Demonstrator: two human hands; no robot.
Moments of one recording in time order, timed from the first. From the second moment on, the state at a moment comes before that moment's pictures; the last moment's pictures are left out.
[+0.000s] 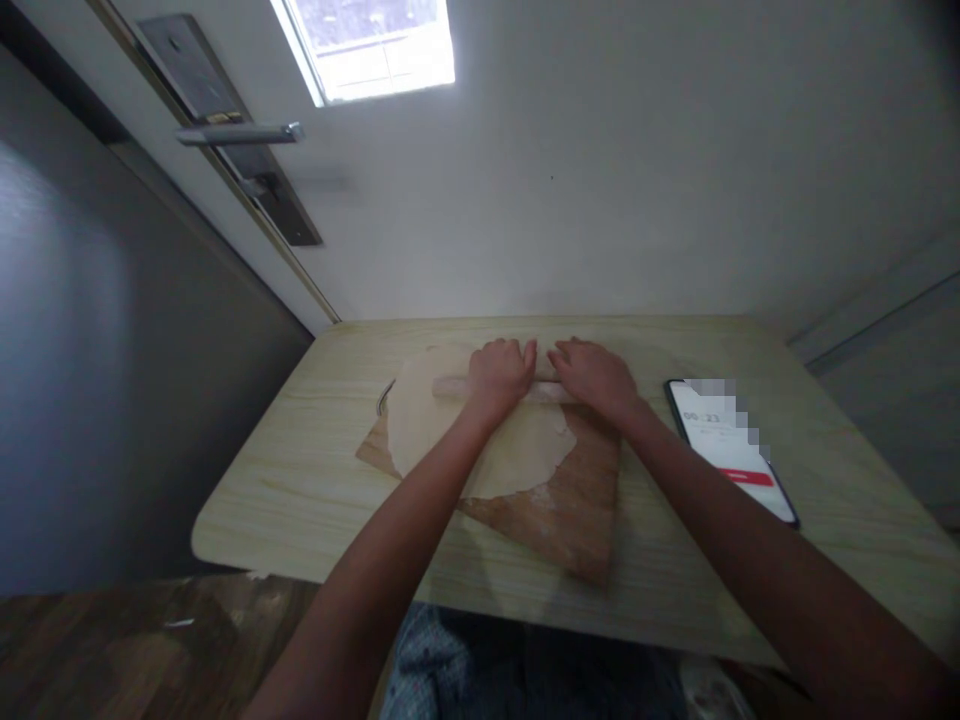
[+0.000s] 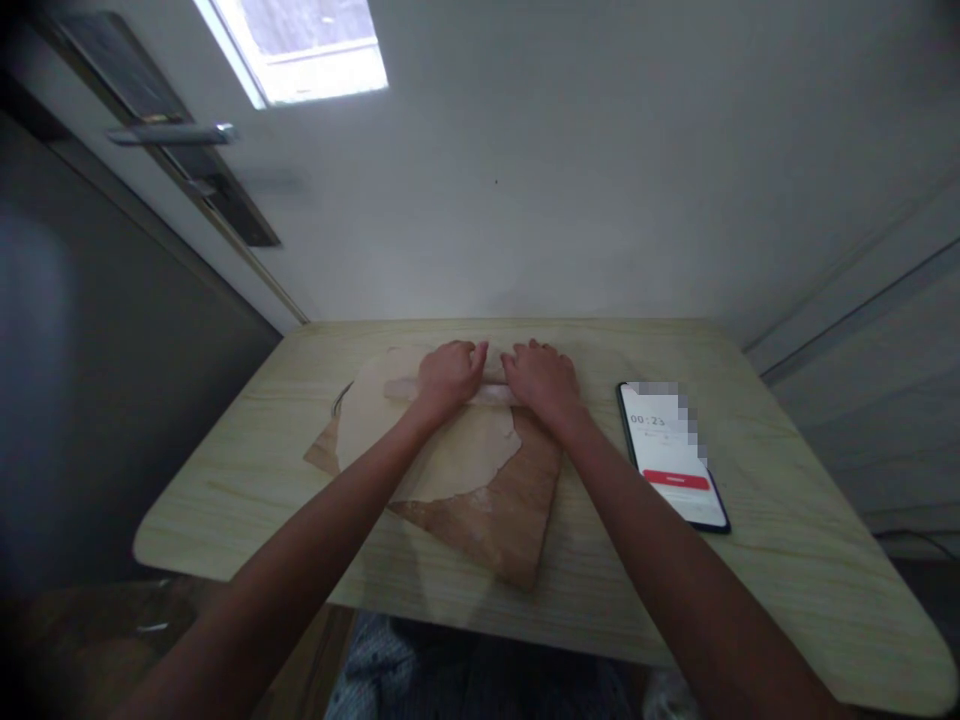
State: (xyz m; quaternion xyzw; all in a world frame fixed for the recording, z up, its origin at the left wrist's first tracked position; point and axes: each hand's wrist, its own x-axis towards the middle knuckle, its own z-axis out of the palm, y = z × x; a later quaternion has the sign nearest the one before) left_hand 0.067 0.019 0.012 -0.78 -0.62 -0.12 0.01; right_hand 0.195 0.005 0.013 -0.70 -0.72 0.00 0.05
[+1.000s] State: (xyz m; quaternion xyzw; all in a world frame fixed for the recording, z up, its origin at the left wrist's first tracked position) left_hand 0.041 -0.082 0.002 -0.85 -0.50 -0.15 0.05; right_hand 0.186 -0.103 -0.005 -0.62 -0.77 -0.06 0.15
